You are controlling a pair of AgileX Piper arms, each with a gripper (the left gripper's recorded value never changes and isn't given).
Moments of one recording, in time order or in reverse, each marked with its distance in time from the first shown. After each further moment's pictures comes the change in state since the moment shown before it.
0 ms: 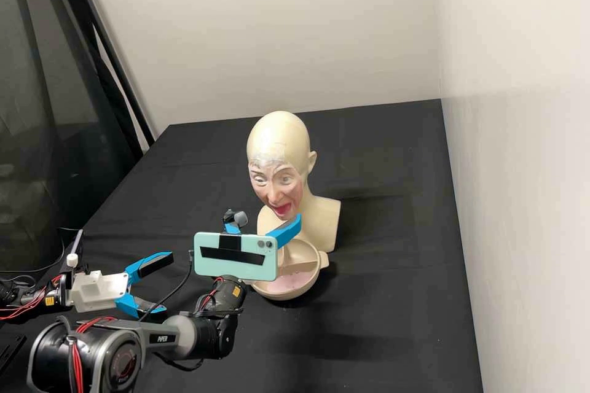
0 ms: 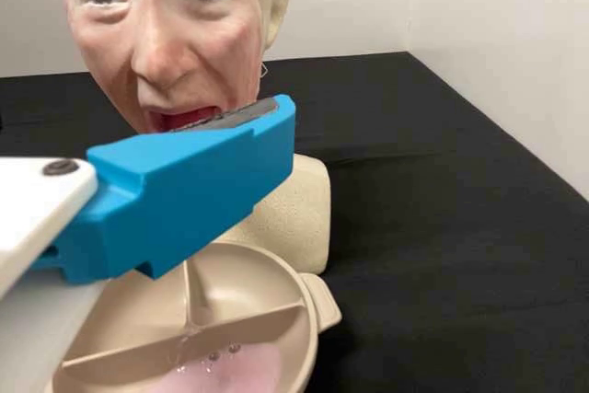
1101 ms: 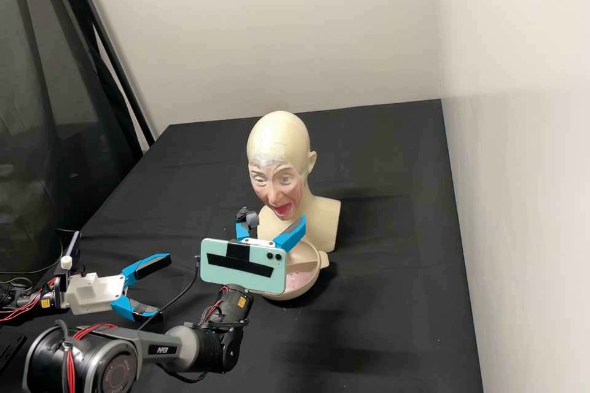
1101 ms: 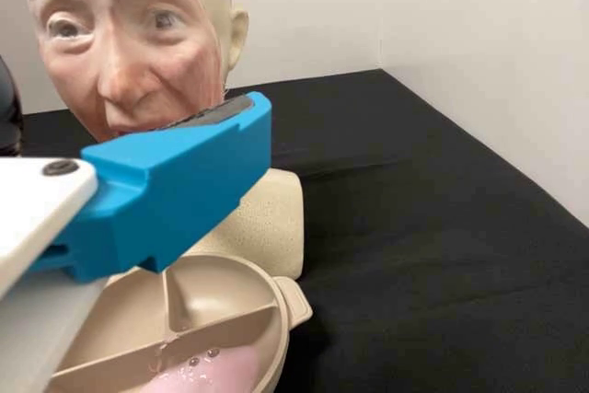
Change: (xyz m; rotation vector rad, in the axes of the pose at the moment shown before) left arm -0.005 0.000 0.006 0.002 -0.025 0.014; right arm -0.015 0.012 0.011 0.044 0.014 0.070
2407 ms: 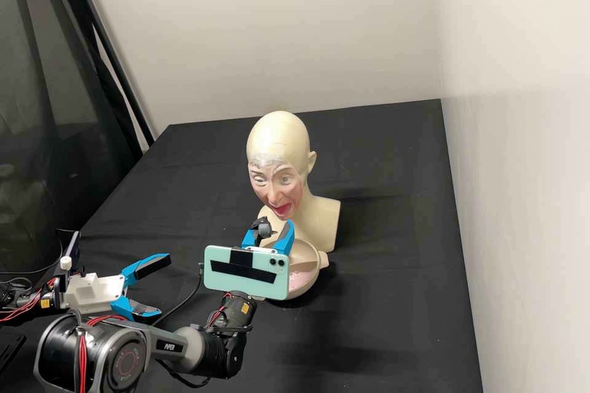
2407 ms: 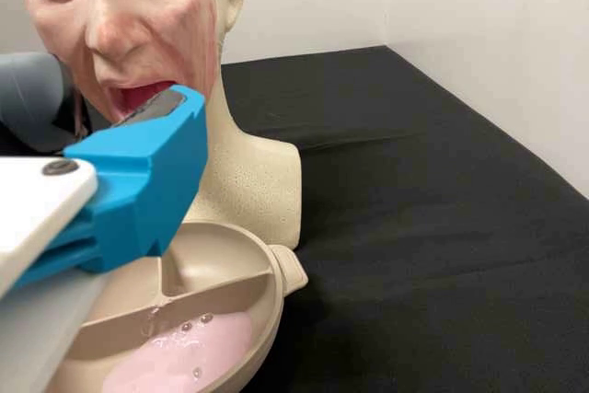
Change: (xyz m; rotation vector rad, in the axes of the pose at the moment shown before) left arm 0.000 0.000 0.000 0.004 -0.001 0.000; right arm -0.002 -0.008 0.013 -0.014 -0.026 -0.032
